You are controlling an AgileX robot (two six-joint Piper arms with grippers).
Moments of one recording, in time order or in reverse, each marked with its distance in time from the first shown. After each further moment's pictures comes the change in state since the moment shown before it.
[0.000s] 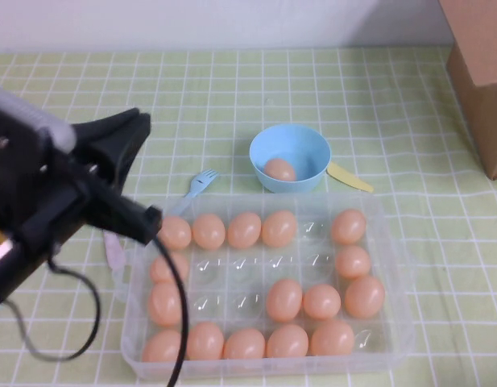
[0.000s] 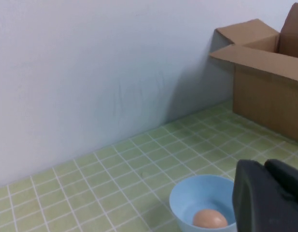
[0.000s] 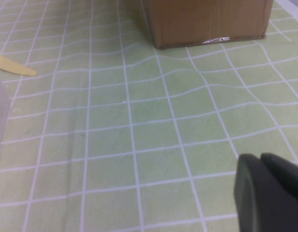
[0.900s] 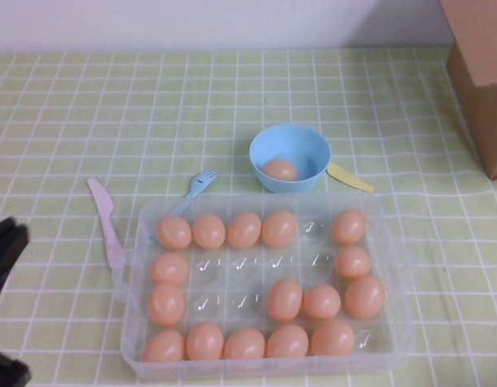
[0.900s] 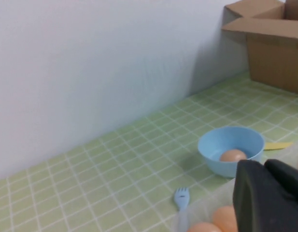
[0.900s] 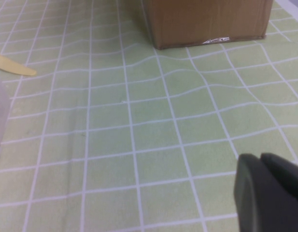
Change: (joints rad) right arm 0.000 0.000 0.000 0.000 0.000 0.000; left arm 0.076 -0.564 0.181 0.124 0.403 -0.002
